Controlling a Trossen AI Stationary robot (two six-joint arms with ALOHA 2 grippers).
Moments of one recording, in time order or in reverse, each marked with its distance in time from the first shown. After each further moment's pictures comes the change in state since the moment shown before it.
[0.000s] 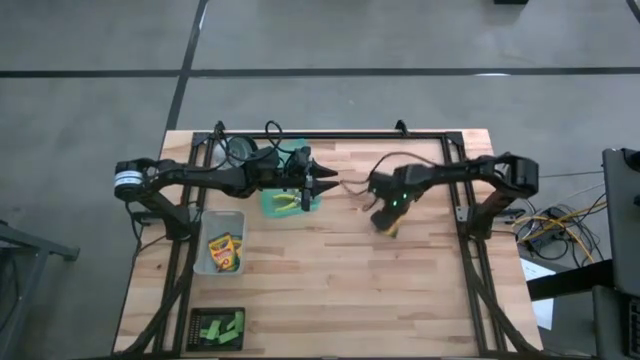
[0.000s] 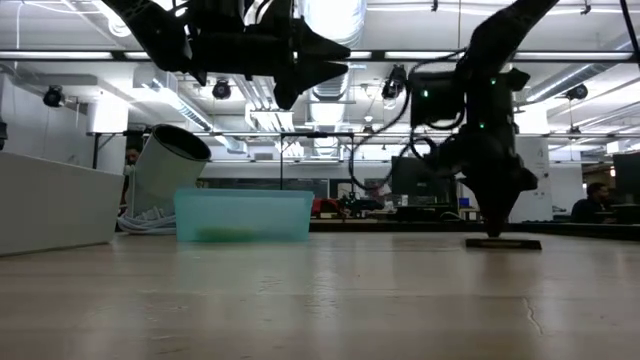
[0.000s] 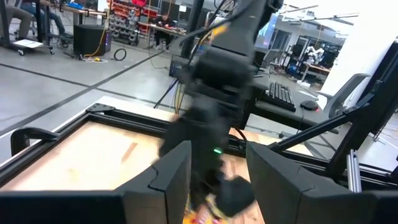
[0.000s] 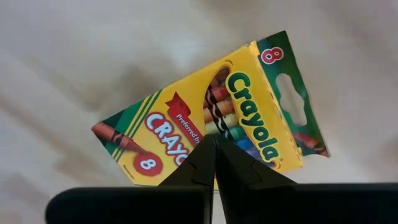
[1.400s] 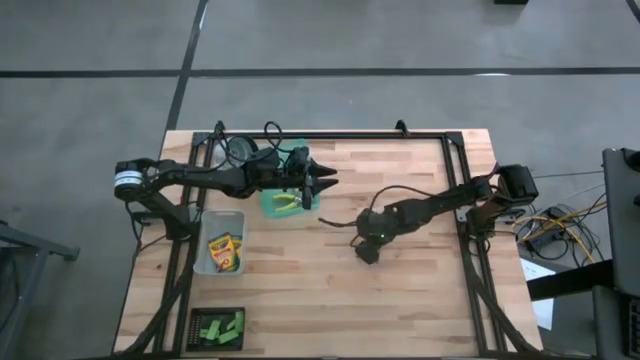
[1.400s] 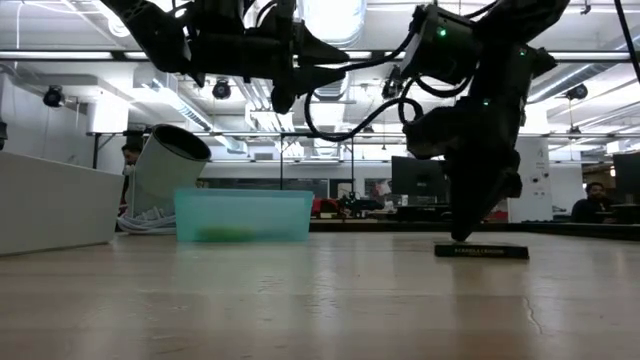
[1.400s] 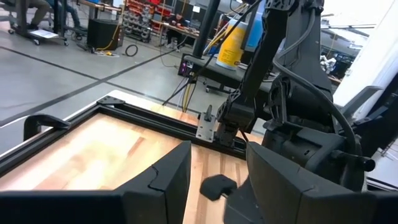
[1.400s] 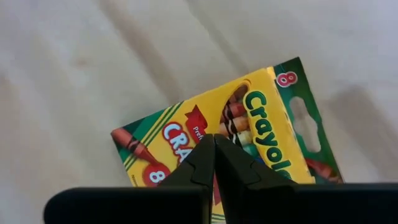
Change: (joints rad) left arm 0.000 0.000 -0.010 0.001 -0.050 -0.061; right arm 0.371 0.039 0.005 0.317 0.138 0.216
